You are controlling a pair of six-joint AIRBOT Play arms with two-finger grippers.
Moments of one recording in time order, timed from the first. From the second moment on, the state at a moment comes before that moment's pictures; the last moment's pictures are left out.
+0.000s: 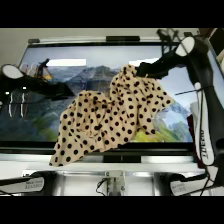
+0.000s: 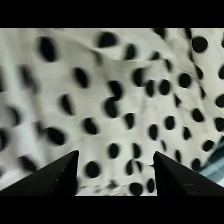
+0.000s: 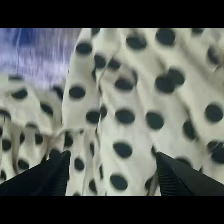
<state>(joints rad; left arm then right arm) 0.05 -1.42 1.36 0.91 -1.34 -1.35 0.17 -1.62 1.83 -1.20 1.35 1.56</state>
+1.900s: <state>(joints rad) 0.21 -1.26 1.26 0.55 -1.27 -1.25 0.53 -1.31 2.05 -1.56 1.31 1.61</state>
